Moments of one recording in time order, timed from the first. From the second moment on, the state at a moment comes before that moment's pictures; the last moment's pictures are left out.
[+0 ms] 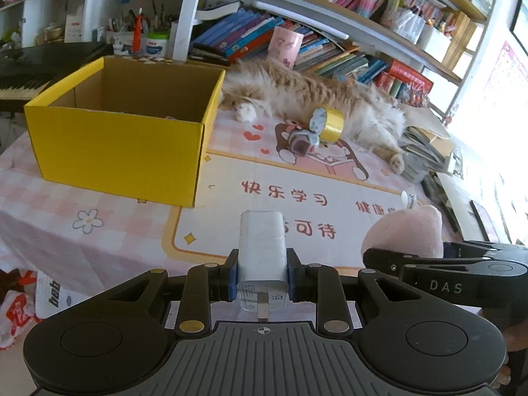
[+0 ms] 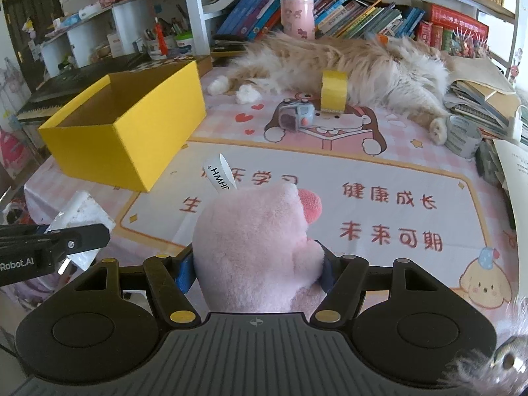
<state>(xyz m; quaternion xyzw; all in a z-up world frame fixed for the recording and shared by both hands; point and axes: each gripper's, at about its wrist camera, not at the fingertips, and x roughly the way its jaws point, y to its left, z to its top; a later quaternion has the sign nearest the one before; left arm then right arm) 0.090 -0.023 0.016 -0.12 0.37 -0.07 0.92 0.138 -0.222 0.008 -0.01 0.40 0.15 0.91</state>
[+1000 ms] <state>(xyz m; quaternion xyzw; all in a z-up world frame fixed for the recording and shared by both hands) 0.001 0.071 0.018 -0.12 0.35 -0.04 0.93 0.061 -0.119 0.003 -0.02 0.39 0.19 0.90</state>
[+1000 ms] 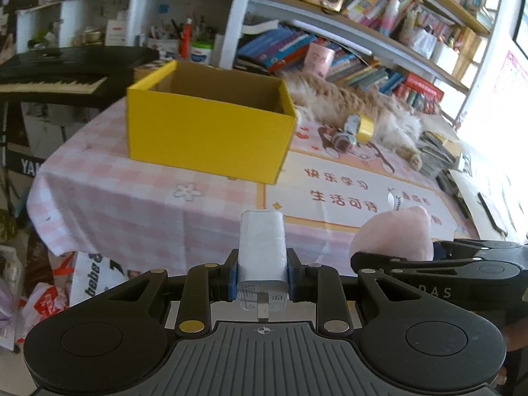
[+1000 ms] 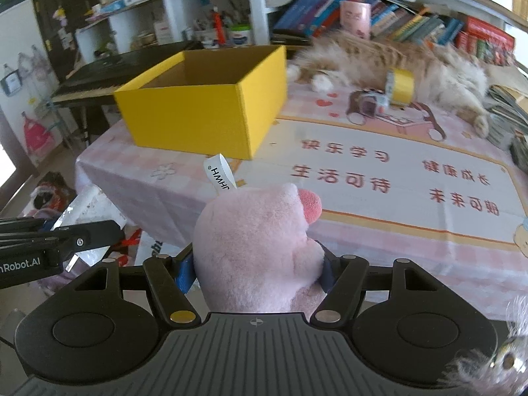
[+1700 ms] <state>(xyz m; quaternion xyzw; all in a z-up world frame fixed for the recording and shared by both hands) -0.002 0.088 0.016 -0.14 0.35 -0.02 0.93 0.058 -0.082 0.006 -0.05 0.39 0.24 0.89</state>
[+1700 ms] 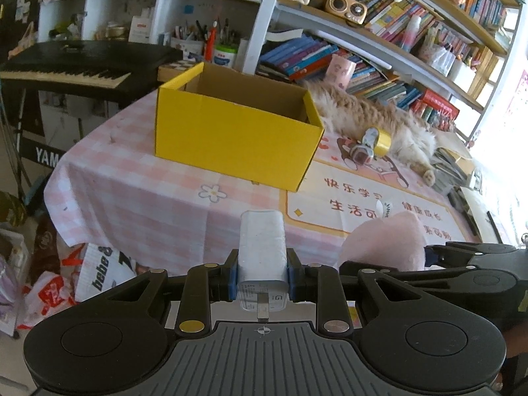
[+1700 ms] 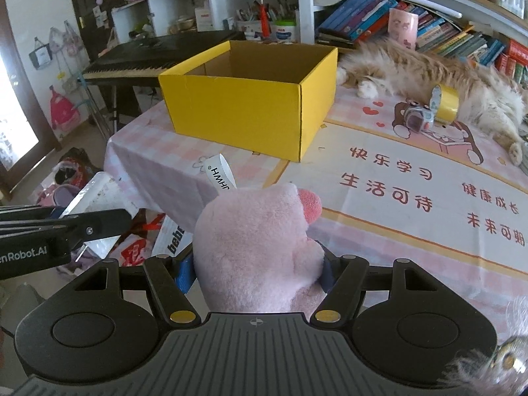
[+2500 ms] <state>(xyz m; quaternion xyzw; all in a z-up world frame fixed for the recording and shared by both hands) 0.121 0.103 0.047 -0.13 0.30 0.06 0.94 0.194 -0.067 0.042 -0.06 0.33 0.31 0.89</state>
